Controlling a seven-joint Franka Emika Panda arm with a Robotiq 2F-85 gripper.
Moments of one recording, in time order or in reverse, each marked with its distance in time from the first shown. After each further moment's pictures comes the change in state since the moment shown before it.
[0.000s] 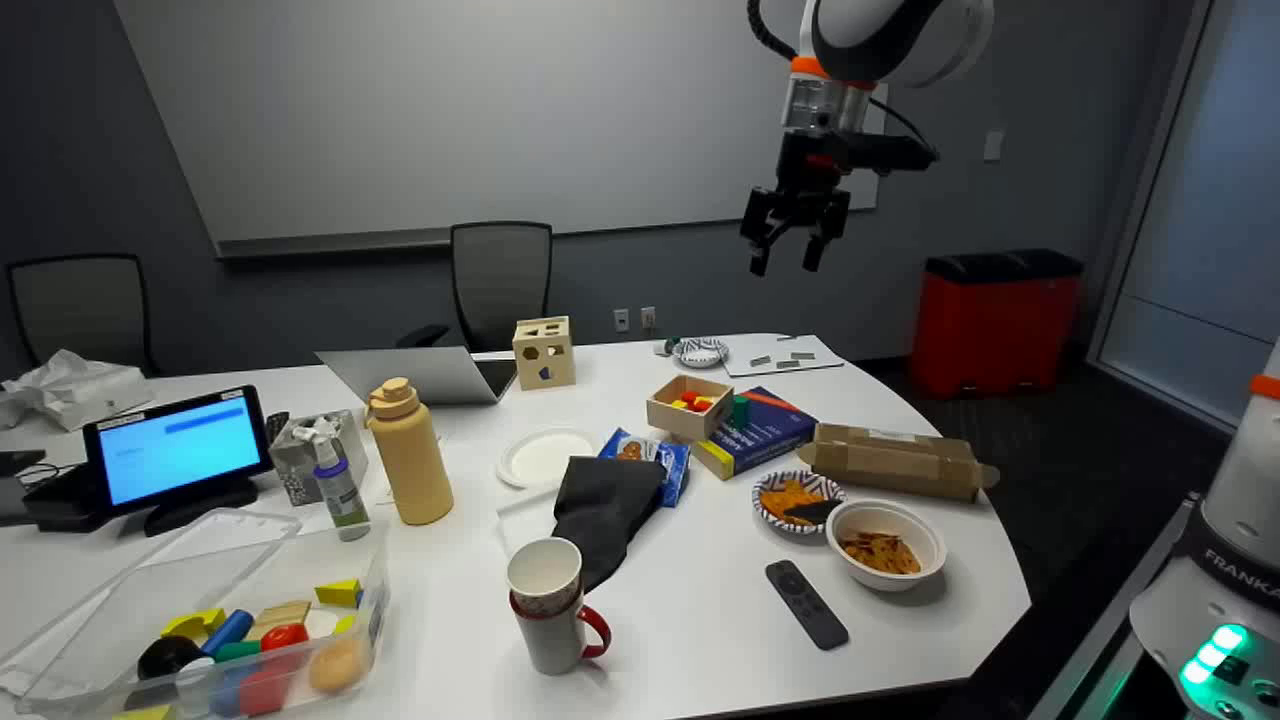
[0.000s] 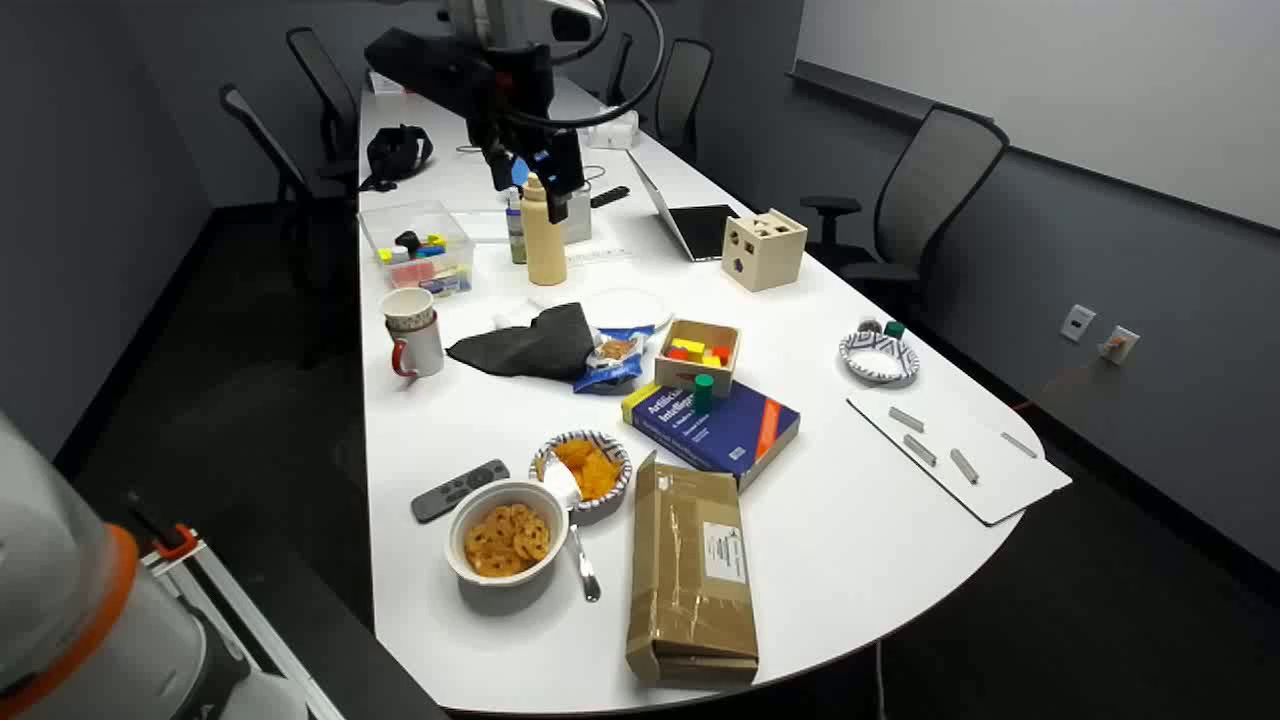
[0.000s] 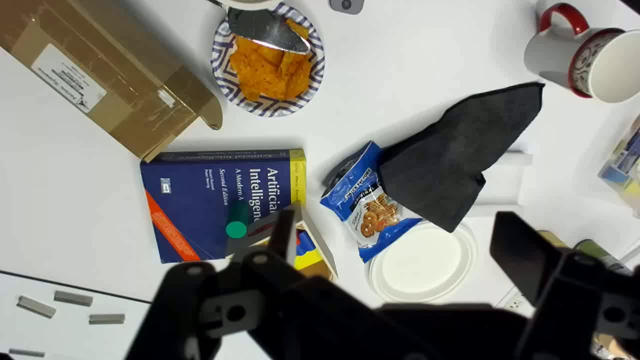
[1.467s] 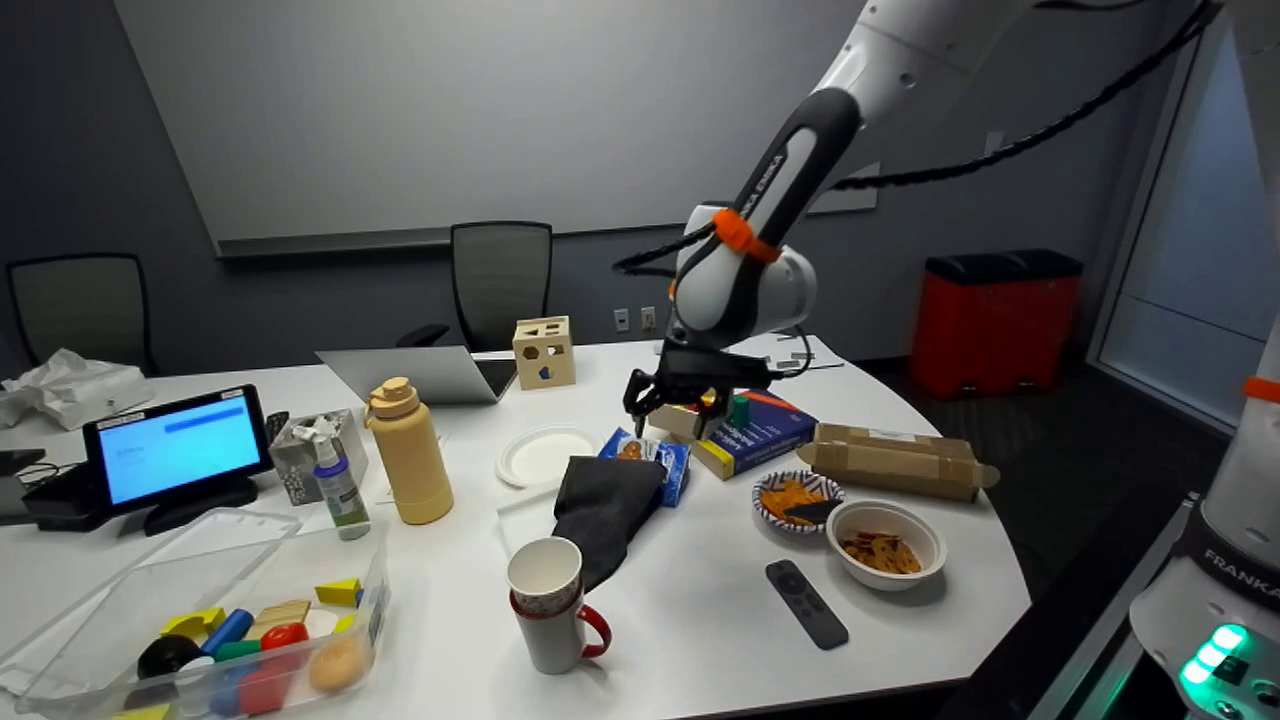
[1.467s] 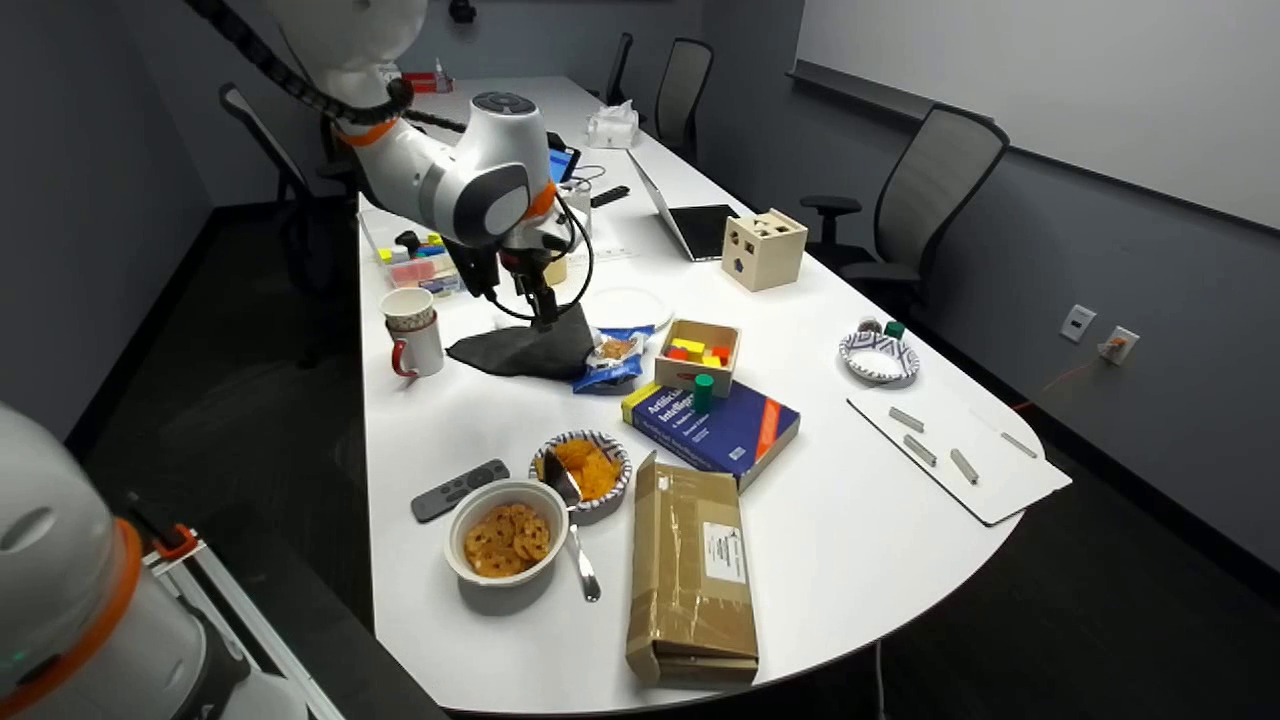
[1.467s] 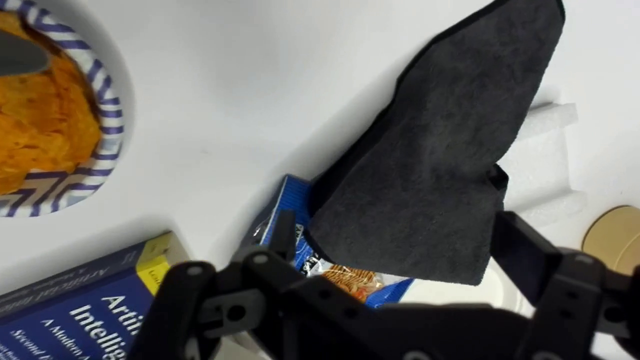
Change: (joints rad) arm 0.118 0.785 0.108 0.222 0.054 0.627 0.405
